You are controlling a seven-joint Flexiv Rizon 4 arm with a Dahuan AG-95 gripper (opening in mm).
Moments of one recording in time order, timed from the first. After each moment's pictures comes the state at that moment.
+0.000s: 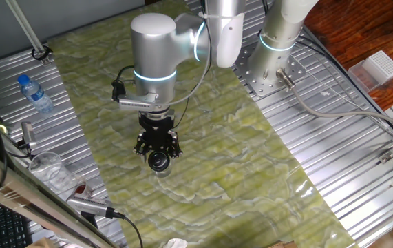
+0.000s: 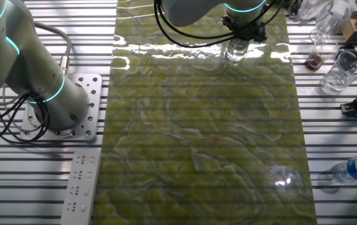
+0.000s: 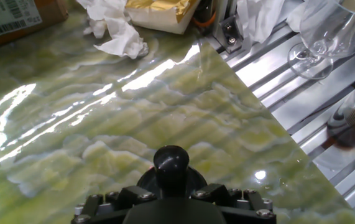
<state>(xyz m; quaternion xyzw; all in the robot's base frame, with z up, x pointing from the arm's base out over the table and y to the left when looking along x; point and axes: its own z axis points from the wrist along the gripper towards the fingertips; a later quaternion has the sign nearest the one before) 0.558 0.201 0.091 -0.47 0.86 0.10 0.18</state>
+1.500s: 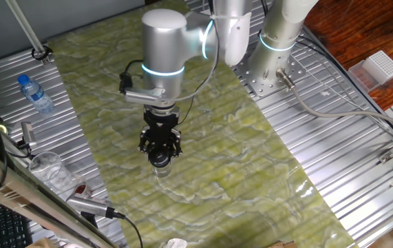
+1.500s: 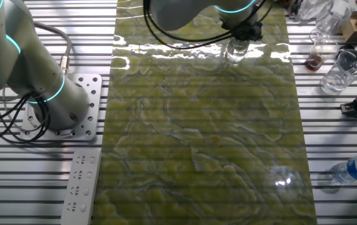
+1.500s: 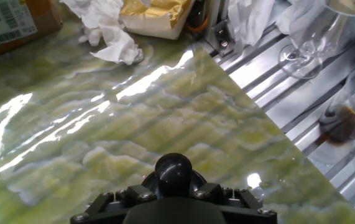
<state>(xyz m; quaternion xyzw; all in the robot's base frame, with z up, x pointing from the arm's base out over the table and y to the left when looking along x) 0.550 0.200 0.098 -0.44 0.87 0.09 0.22</state>
